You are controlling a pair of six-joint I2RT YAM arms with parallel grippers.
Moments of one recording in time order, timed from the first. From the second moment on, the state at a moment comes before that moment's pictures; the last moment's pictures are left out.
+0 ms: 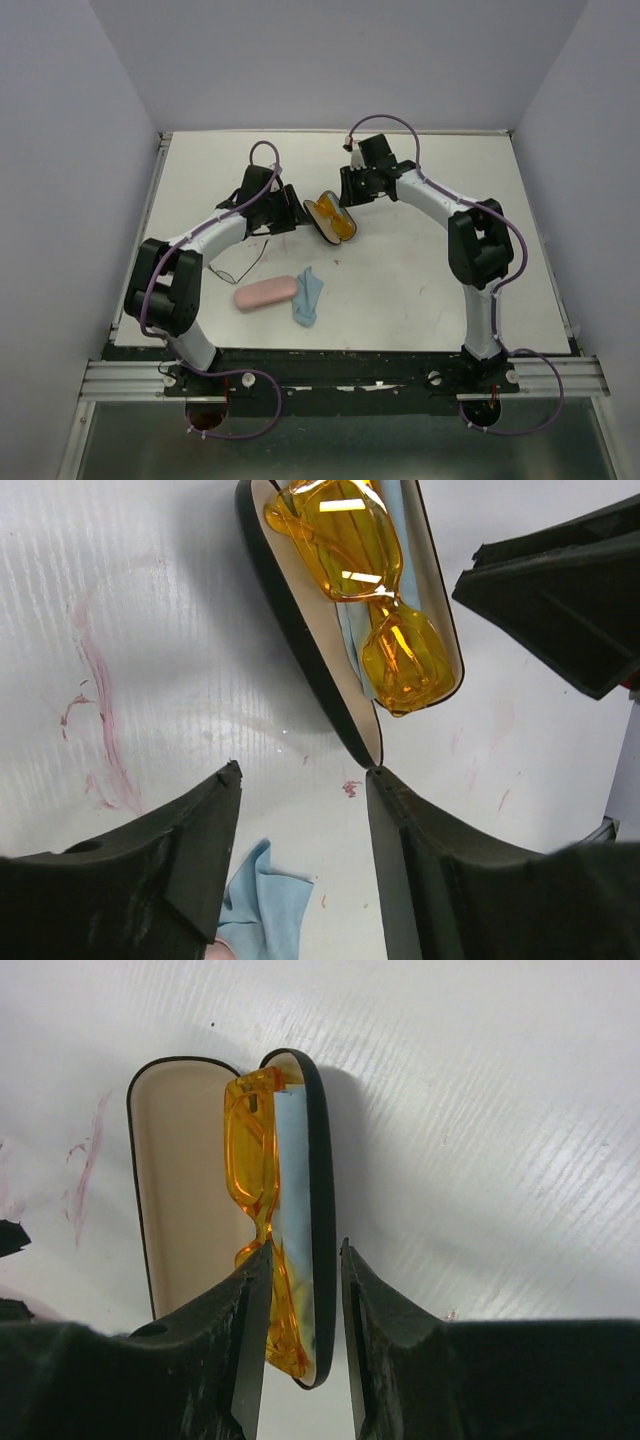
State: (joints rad) left arm -0.33 1.65 1.06 -0.17 0.32 -0.66; right arm 0.48 2.10 1.69 -0.44 -0.23 0.16
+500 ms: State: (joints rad) left arm -0.34 1.77 1.15 -0.22 0.31 -0.67; right arm 0.45 2.13 1.63 -0.39 -0.29 0.20
